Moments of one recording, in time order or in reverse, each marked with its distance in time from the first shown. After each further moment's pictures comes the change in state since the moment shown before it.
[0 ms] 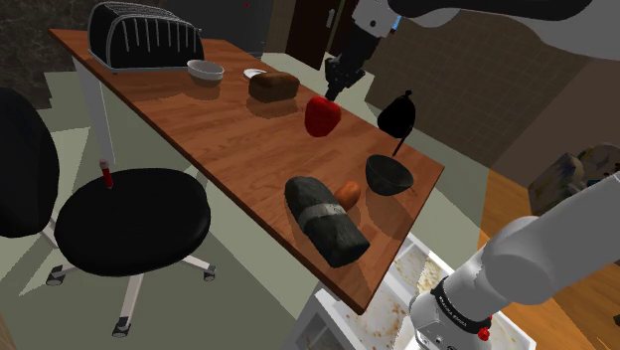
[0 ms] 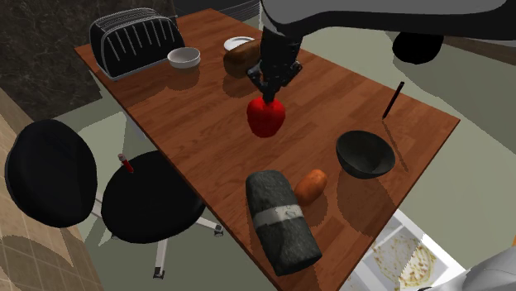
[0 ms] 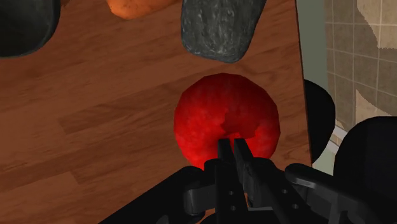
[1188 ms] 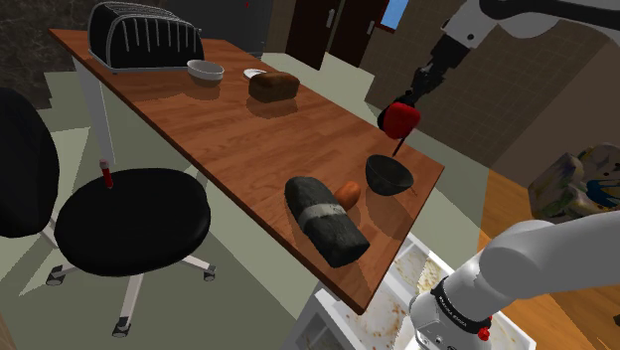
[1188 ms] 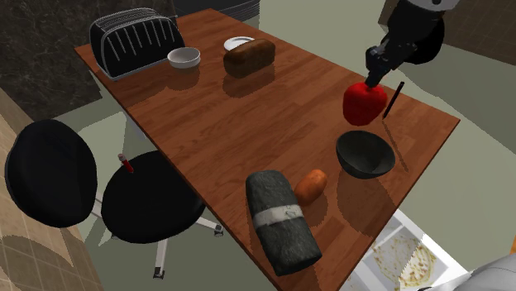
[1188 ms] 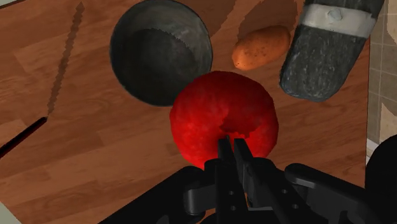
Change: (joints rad) arm -0.135 -0.316 -0.286 -0.193 -0.026 -0.157 -0.397
